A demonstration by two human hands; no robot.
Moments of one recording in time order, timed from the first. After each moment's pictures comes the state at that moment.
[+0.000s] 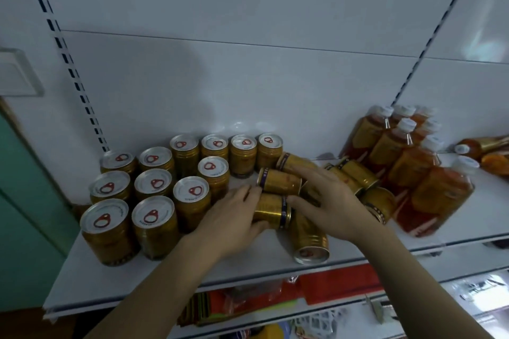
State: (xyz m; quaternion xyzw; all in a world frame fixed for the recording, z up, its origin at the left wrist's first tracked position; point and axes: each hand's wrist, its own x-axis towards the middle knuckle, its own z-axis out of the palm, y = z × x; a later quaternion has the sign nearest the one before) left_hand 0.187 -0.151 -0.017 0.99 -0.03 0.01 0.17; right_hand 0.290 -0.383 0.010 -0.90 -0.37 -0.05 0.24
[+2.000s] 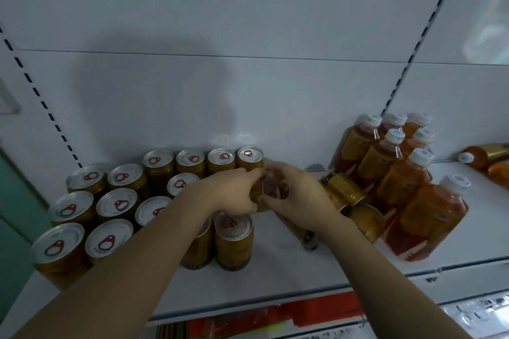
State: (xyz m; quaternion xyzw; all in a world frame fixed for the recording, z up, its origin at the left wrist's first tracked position) left_hand 0.286 -0.159 0.052 0.97 -0.05 -0.15 0.16; right_hand 0.344 -0.357 0.010 -0.87 -0.39 -0.05 0.30
